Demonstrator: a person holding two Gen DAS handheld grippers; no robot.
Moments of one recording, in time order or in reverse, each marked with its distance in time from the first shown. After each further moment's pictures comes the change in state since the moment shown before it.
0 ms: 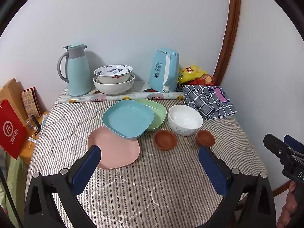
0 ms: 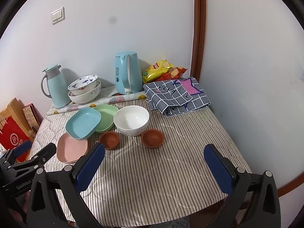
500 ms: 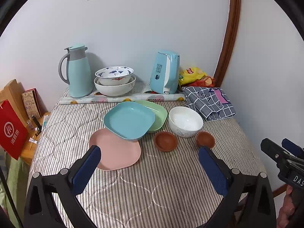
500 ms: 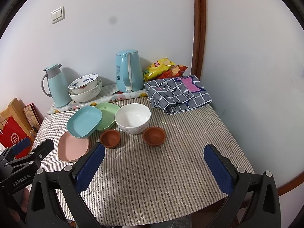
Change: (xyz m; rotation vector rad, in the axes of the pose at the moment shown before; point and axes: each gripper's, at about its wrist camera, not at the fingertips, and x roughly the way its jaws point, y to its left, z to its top) left arm -0.003 0.002 0.002 0.004 -0.007 0.004; right arm 0.001 0.004 0.000 0.002 0.010 0.000
